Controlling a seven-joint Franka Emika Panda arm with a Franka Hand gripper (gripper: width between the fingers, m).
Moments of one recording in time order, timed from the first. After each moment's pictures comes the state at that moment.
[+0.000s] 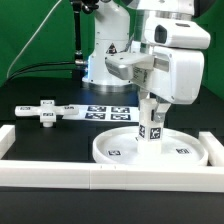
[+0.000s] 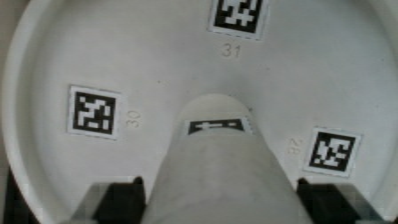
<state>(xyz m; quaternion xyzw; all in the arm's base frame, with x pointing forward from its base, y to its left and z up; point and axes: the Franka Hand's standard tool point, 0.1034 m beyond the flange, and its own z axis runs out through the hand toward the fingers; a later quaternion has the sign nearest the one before) 0.562 0.037 0.070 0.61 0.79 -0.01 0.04</state>
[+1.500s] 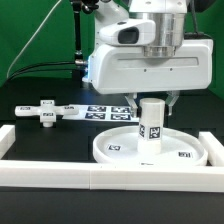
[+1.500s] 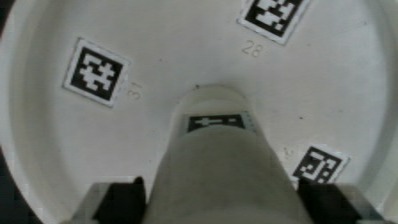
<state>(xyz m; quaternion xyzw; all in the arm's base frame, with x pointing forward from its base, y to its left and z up) 0.556 0.038 0.069 1.00 0.08 0.00 -0.01</state>
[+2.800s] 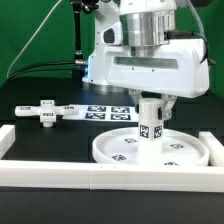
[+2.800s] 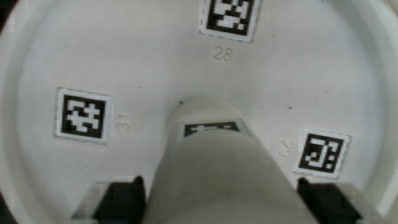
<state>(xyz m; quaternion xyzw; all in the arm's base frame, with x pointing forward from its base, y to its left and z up) 0.561 0.039 0.069 0.88 -0.47 -0.01 -0.06</state>
